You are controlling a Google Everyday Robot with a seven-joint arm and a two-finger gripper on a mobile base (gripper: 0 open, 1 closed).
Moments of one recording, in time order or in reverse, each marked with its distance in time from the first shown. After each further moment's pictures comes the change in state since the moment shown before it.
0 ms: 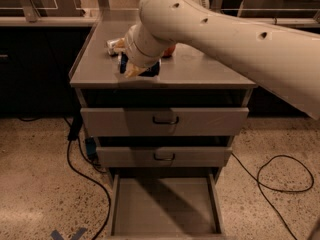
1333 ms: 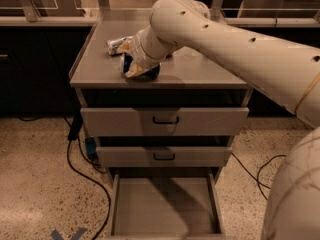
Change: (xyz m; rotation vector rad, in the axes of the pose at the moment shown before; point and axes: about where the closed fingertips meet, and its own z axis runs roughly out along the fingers) arm 0.028 -0.007 0.040 0.026 -0.066 0.026
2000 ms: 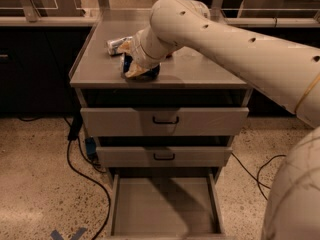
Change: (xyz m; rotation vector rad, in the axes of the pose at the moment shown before) arm 0.000 0.000 0.000 0.000 0.000 0.000
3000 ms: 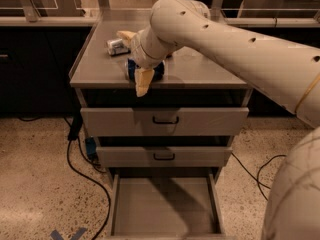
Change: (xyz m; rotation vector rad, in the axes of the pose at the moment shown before) arm 0.000 0.000 0.000 0.000 0.000 0.000
